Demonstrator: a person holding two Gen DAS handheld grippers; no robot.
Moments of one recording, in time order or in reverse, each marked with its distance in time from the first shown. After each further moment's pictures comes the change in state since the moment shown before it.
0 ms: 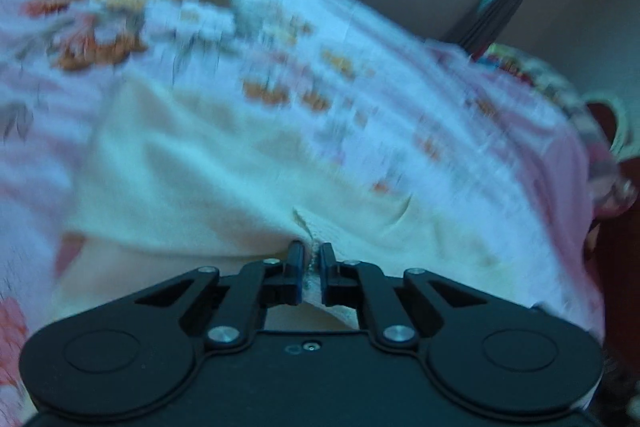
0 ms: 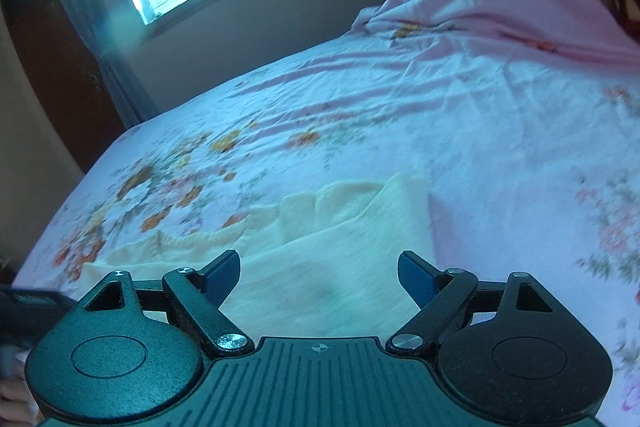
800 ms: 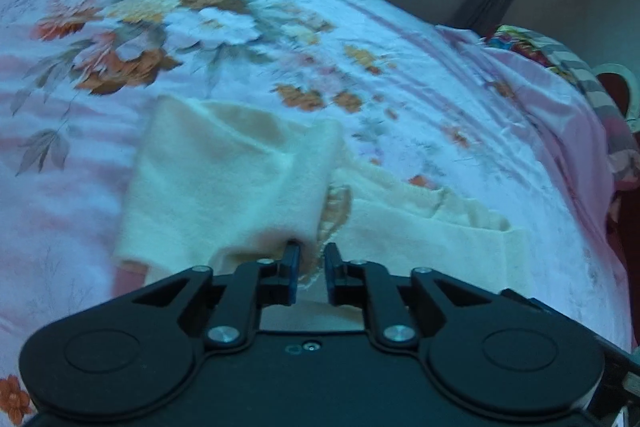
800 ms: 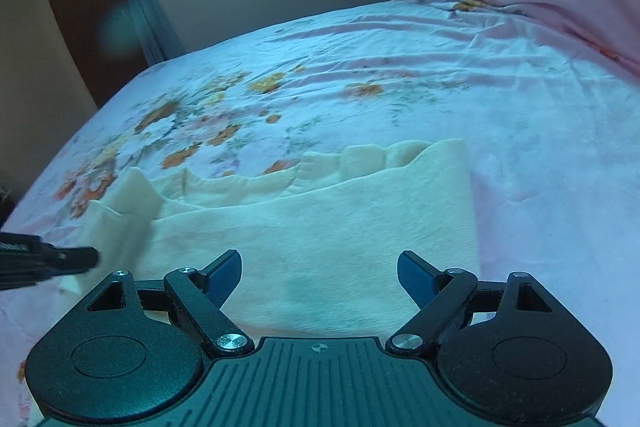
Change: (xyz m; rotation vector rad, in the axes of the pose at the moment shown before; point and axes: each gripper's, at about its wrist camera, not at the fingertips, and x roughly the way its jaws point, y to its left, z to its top) left arm 0.003 0.027 0.004 0.075 0.069 0.089; right arm 0.047 0.052 -0.024 -0.151 0.134 0.051
